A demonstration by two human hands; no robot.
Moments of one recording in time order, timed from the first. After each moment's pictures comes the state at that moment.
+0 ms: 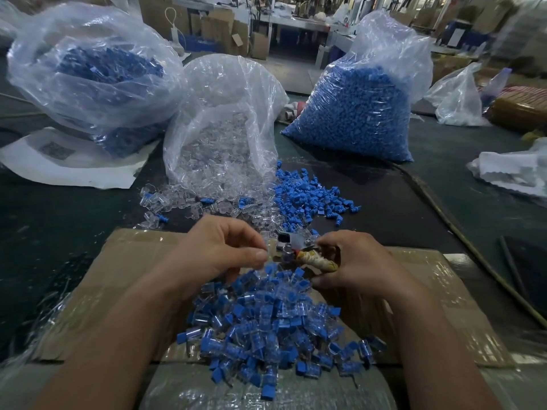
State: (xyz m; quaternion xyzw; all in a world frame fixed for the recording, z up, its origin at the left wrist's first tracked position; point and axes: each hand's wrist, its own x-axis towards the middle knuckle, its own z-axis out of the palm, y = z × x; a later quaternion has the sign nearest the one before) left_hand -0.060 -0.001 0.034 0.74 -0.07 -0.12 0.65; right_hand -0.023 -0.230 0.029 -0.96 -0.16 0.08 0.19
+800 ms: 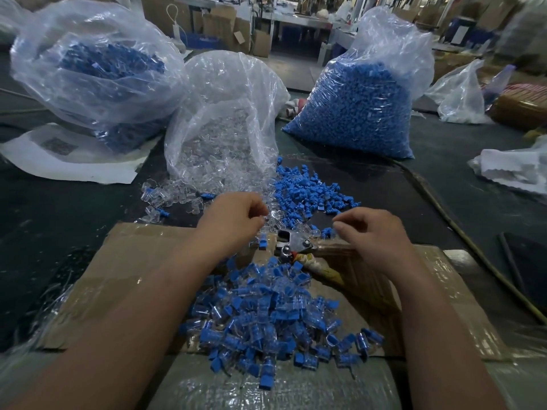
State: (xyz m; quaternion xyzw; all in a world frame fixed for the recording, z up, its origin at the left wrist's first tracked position) left_hand -0.014 -0.024 0.024 0.94 -0.04 0.04 0.35; right_hand -0.013 -0.245 0.029 -0.94 -0.10 -0.06 0.32
